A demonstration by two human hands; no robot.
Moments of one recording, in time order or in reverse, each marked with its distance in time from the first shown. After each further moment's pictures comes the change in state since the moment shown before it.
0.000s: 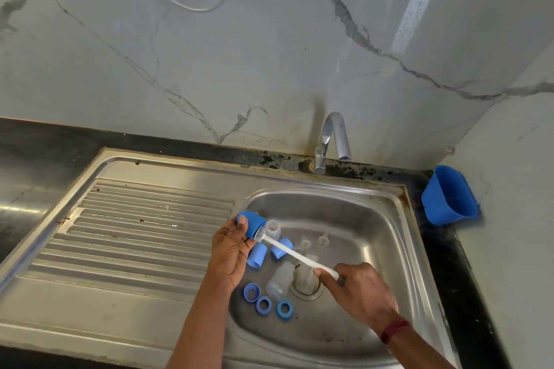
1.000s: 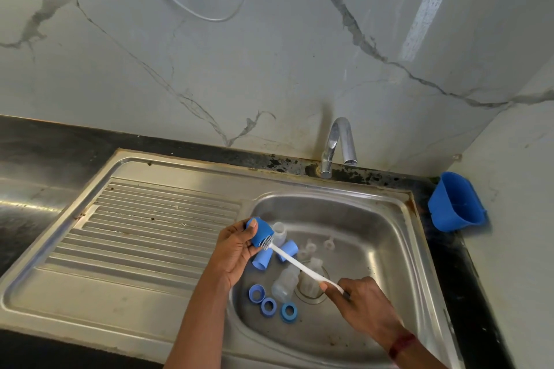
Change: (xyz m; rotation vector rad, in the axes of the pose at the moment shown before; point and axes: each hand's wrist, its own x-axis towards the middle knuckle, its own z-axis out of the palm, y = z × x) left_hand -0.005 0.014 -0.006 0.168 -0.052 -0.110; right_hand -0.016 0.000 0.004 0.122 -0.122 0.035
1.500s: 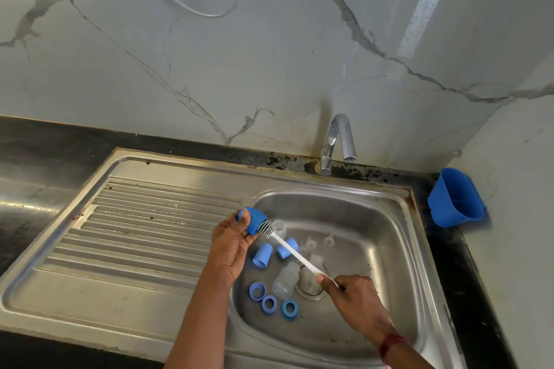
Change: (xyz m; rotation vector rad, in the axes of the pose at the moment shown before) left_hand 0.006 0.004 0.001 -0.077 0.081 0.103; right_hand 0.005 -0.005 0.018 0.165 0.029 0.137
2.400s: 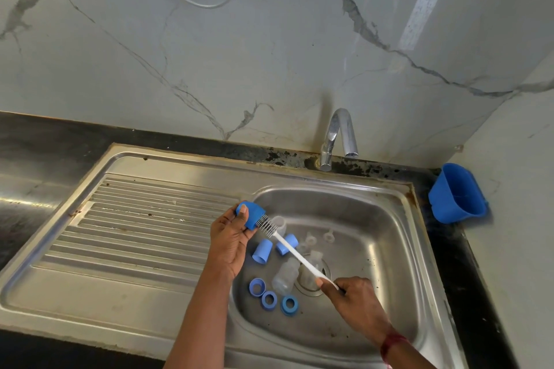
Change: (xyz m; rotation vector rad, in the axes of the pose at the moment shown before) left_hand 0.004 -0.003 -0.001 -0.008 -0.013 0.069; right_hand 0.000 0.007 0.007 0.016 -0.042 0.003
